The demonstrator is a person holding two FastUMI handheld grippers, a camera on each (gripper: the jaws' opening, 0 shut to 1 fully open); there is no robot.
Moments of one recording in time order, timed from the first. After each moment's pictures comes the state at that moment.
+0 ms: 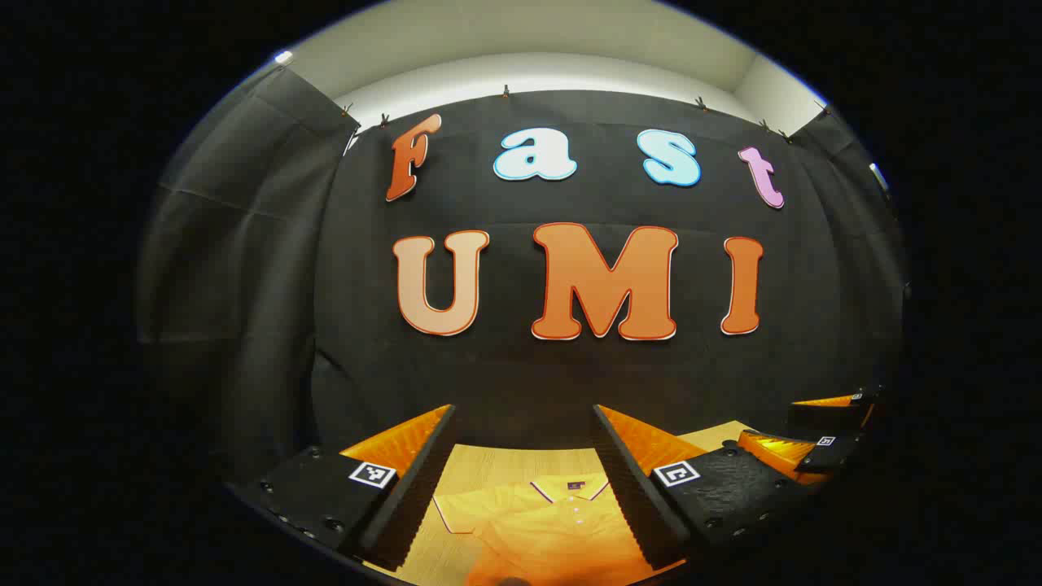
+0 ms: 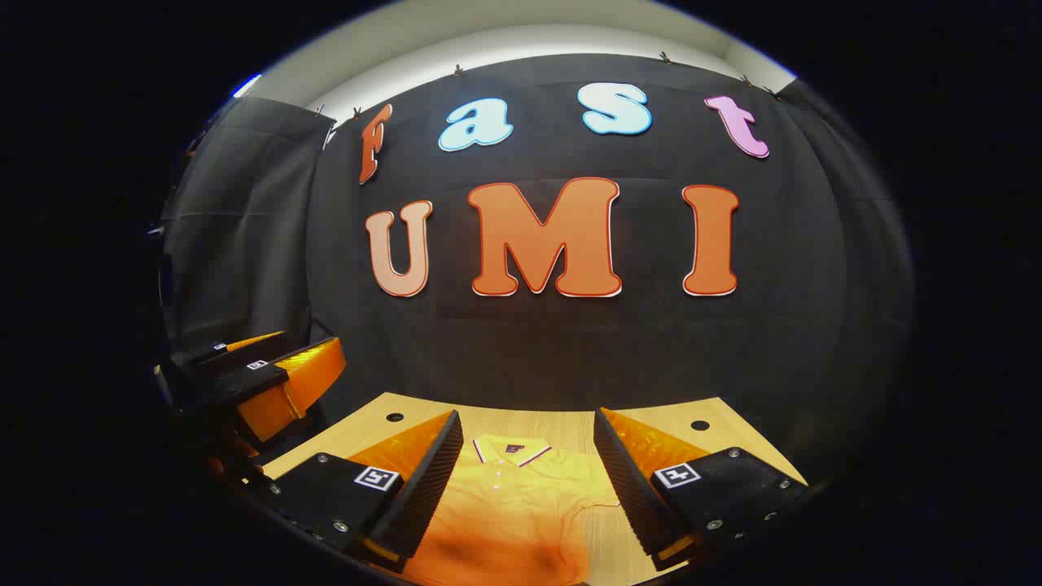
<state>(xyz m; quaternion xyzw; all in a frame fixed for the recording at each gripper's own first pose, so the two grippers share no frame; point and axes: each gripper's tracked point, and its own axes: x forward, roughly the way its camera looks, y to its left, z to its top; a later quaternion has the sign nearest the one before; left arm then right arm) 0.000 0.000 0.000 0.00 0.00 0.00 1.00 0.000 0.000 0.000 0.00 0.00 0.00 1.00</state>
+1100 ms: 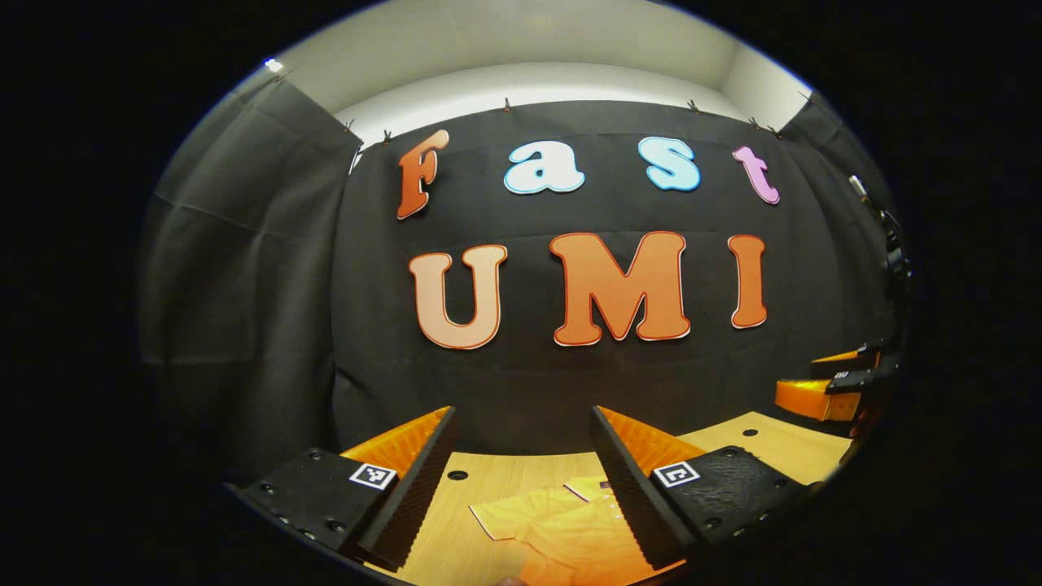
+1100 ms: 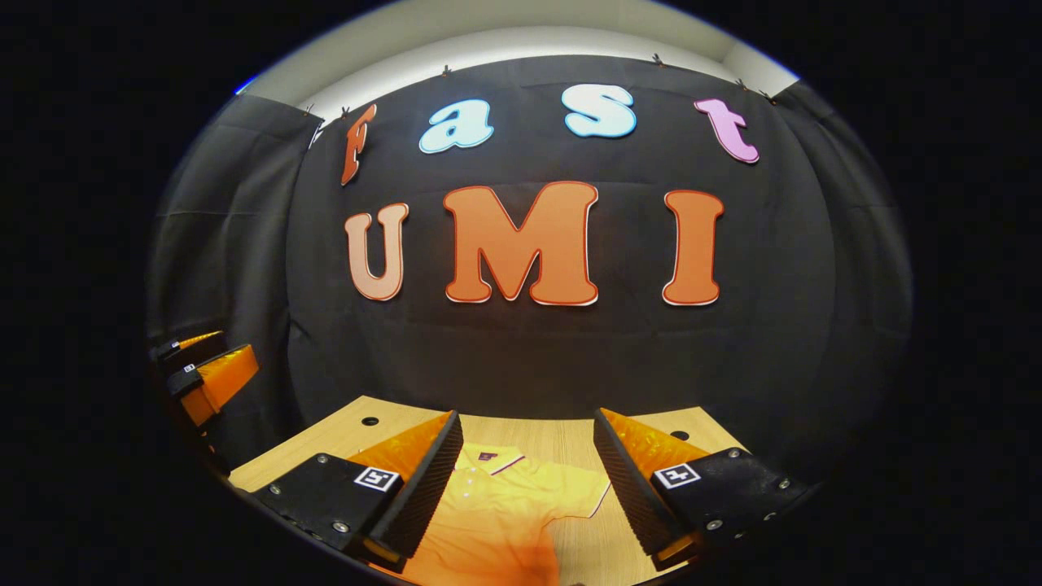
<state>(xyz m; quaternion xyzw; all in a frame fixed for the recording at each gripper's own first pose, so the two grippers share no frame) -0.026 0.050 0.002 0.02 -0.02 0.02 1.00 0.023 -0.038 0.004 -0.01 0.00 -0.02 1.00</state>
